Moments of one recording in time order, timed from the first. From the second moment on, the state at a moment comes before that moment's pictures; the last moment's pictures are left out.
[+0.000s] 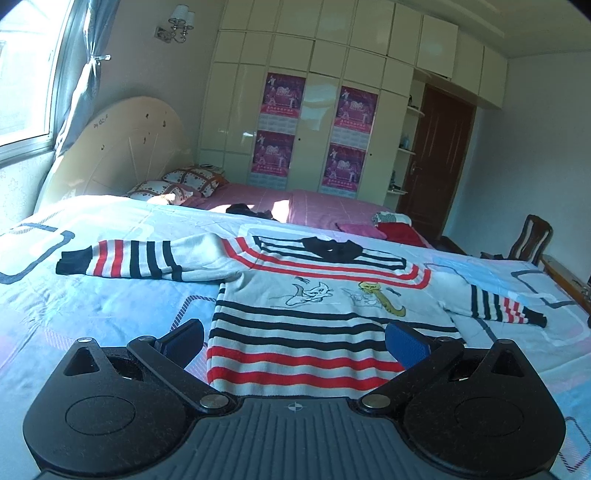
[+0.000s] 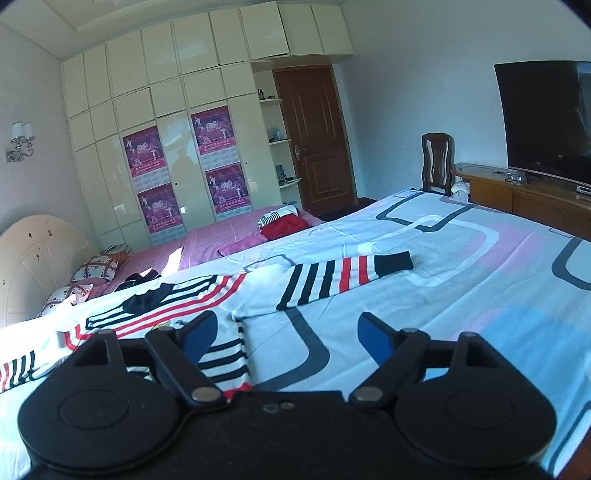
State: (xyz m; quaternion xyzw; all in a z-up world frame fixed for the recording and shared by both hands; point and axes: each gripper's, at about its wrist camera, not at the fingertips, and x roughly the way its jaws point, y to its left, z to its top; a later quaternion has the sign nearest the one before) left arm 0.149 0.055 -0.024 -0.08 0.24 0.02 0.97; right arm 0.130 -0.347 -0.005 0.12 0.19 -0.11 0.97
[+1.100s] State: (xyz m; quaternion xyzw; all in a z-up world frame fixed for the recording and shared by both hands) left arm 0.437 0.016 -0.114 -0.03 0.33 0.12 0.94; right arm 0.403 -0.555 -0.142 0.33 0.24 -0.17 0.89
